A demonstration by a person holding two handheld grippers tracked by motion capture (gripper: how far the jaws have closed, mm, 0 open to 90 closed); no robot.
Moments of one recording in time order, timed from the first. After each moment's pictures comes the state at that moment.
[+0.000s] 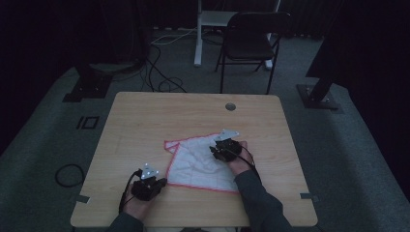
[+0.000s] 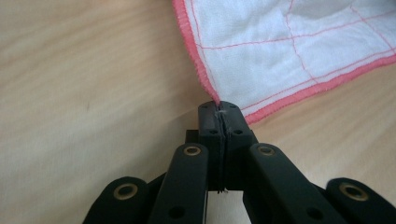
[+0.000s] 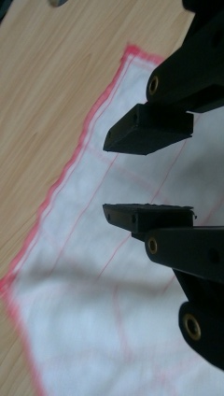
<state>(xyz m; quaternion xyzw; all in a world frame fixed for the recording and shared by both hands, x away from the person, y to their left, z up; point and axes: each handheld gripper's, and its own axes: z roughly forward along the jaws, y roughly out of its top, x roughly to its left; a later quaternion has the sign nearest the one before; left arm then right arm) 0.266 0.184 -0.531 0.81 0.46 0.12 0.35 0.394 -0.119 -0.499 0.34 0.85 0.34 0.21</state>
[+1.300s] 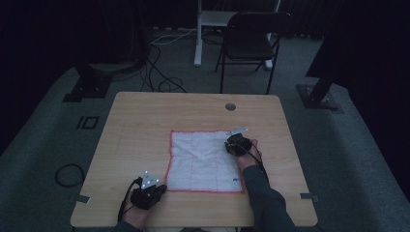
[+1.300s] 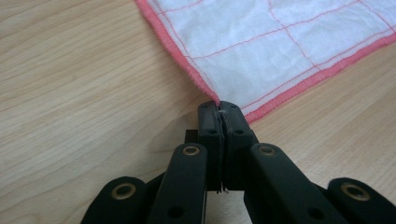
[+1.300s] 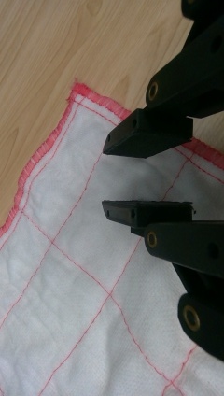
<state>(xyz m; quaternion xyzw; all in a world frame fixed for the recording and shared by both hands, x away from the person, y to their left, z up) 0.249 0.178 -0.537 0.81 0.45 0.13 0.35 0.431 -0.159 -0.532 0.42 0.83 0.28 0.23</state>
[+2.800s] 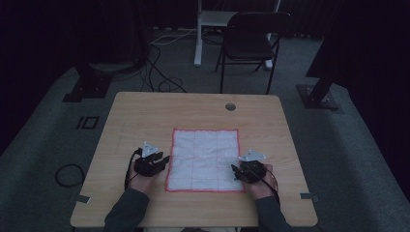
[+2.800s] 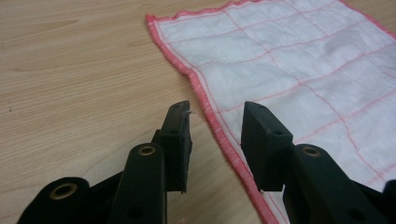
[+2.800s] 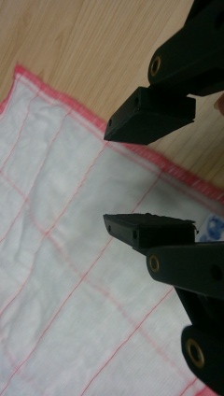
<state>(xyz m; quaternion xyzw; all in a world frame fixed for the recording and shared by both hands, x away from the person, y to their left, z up) 0.340 0.183 -0.522 0.77 0.47 0.18 0.39 0.325 -0.189 -0.521 0.42 0.82 0.32 0.22</state>
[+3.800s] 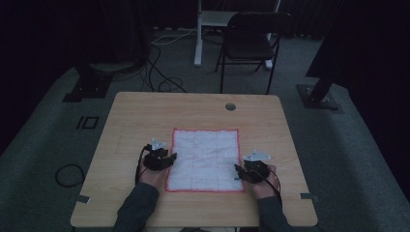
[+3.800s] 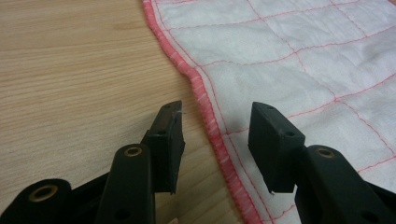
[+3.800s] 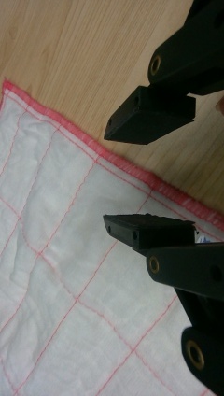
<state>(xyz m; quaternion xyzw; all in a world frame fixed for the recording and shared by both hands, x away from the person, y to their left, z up) 0.369 0.162 -0.542 0.76 0.51 0.16 0.38 0.327 -0.202 -0.527 0.43 0.81 0.33 0.22</state>
